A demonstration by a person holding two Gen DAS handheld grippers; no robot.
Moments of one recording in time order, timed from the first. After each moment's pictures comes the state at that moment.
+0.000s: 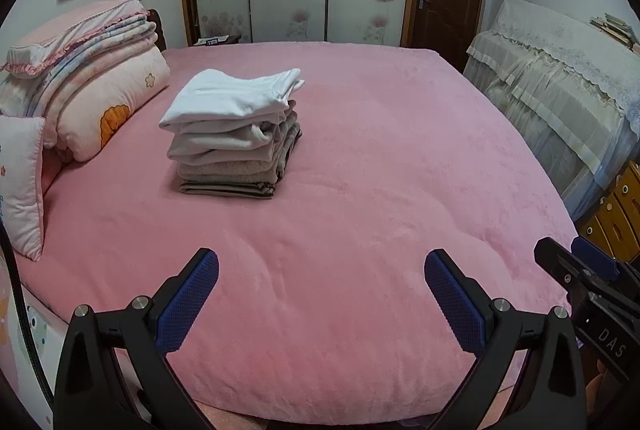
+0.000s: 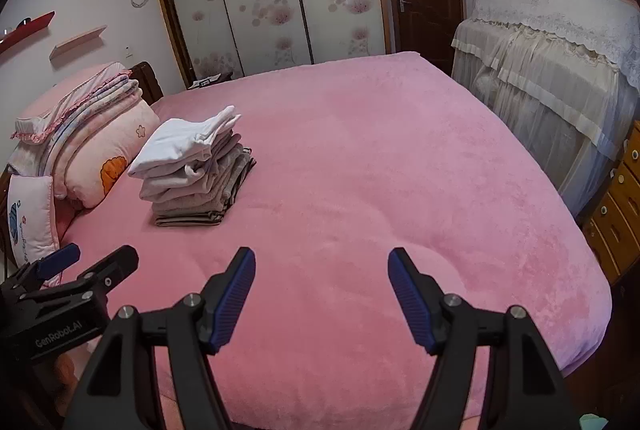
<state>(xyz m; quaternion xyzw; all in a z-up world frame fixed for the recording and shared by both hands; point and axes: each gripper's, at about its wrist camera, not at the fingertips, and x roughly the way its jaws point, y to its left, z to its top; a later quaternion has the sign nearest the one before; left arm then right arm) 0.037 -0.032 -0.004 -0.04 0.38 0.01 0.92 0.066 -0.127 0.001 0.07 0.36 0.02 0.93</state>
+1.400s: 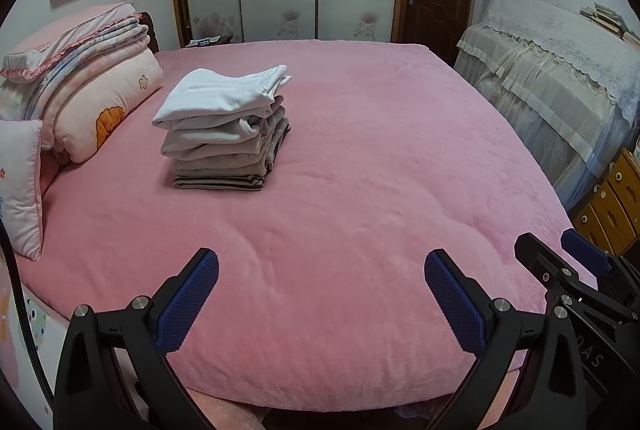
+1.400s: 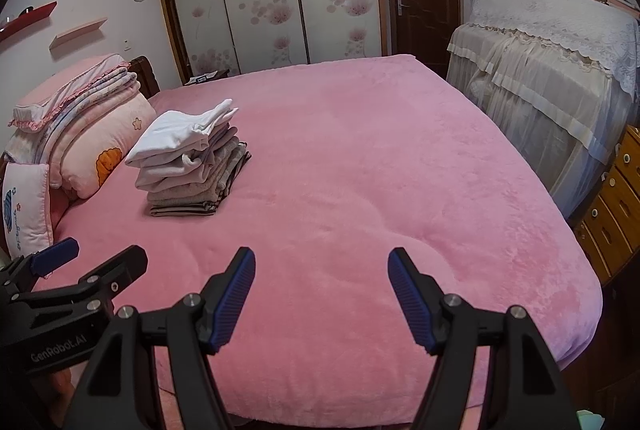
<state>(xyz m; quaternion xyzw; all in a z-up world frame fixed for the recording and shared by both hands) 0.013 -0.057 -0.002 -0.03 0.38 0.00 0.92 0.044 -0.124 -0.001 0.05 0.36 0.01 0.93</state>
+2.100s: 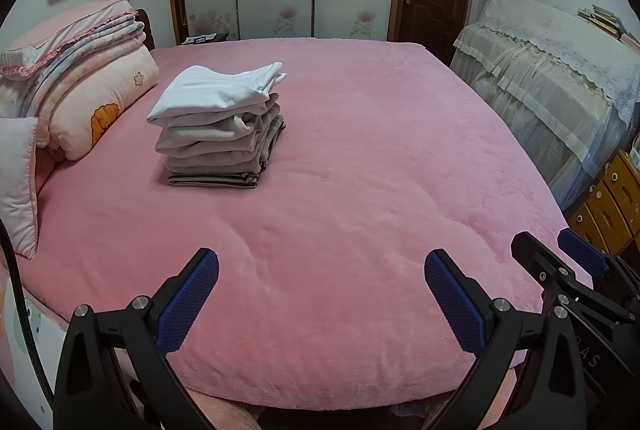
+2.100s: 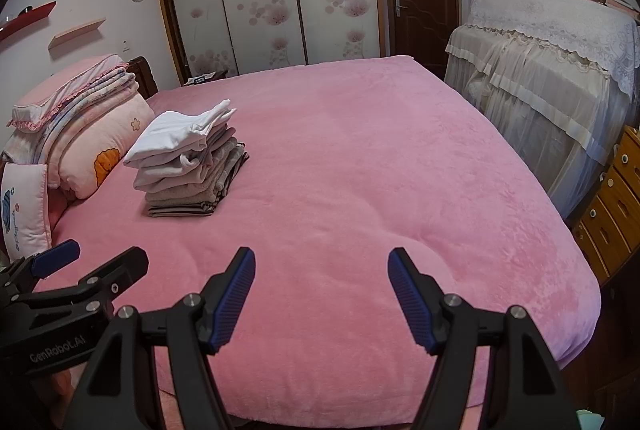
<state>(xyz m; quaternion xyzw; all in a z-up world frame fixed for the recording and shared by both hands) 0.012 -0.062 -0.003 -0.04 0.39 0.00 0.92 0.042 -0.126 0.000 0.05 0.35 0.01 0.93</state>
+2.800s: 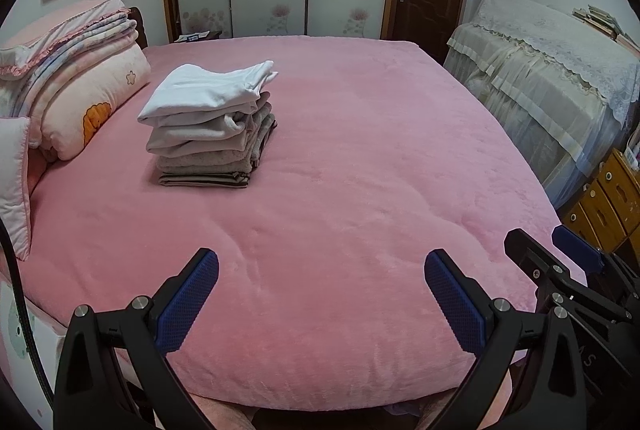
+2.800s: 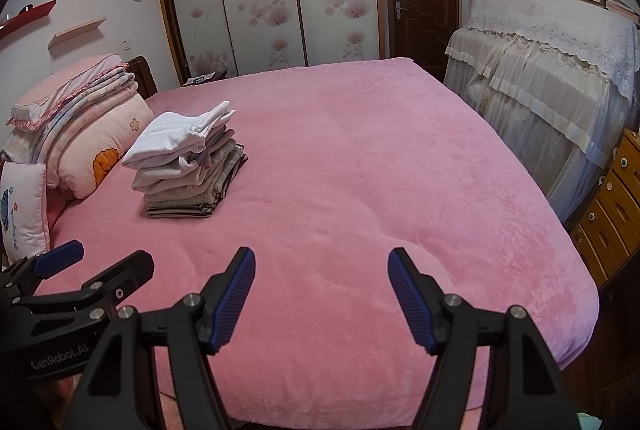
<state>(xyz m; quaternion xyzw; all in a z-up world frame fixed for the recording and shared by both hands) 0.016 -0.069 -0.004 -0.04 0.39 -0.02 0.92 0.042 -0.129 0.004 0.05 0.35 0.00 0.93</state>
